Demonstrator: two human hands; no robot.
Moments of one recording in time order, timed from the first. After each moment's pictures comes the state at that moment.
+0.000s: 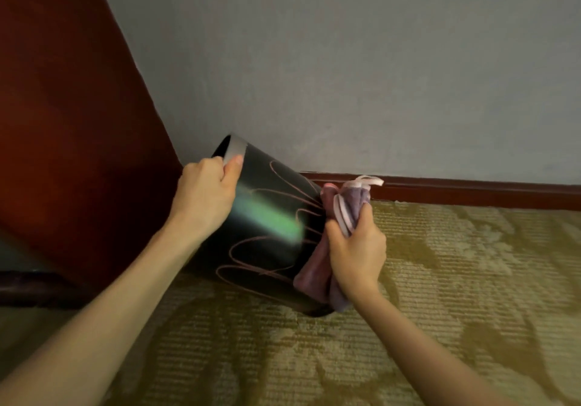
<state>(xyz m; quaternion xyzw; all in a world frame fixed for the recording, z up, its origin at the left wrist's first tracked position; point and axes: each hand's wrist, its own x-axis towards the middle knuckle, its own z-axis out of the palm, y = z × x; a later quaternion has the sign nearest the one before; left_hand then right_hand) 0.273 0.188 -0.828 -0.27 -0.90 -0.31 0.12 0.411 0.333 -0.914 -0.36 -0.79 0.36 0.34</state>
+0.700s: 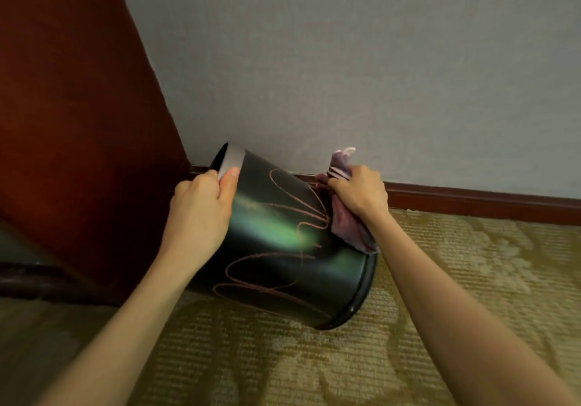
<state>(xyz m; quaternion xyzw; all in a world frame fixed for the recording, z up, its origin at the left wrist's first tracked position) 0.284 0.170 -0.843 -0.24 -0.90 -0.33 0.15 0.321 0.412 -0.896 -0.34 -0.88 0.30 0.12</state>
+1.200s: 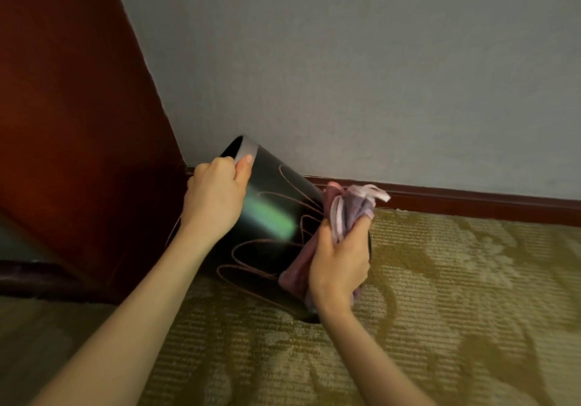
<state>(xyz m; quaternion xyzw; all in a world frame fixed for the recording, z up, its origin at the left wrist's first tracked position) 0.282 0.199 -0.832 -0.22 -0.92 -0.30 0.12 0.402 0.299 -0.910 -0.42 -0.71 0.40 0.39</state>
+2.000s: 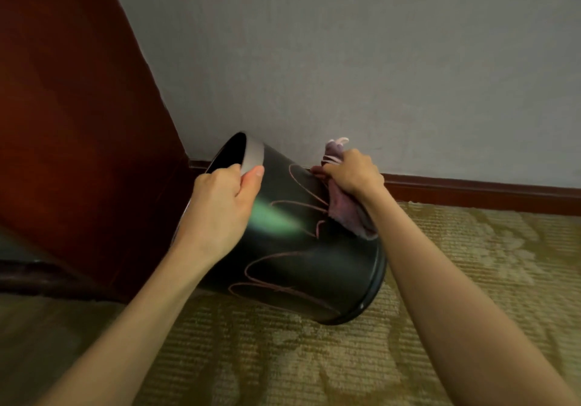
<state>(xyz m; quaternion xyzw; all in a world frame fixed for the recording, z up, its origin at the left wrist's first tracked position) 0.302 0.190 -0.829 -0.30 -0.88 -0.36 0.10 0.302 0.416 -0.882 -0.33 -0.89 0.30 0.03</state>
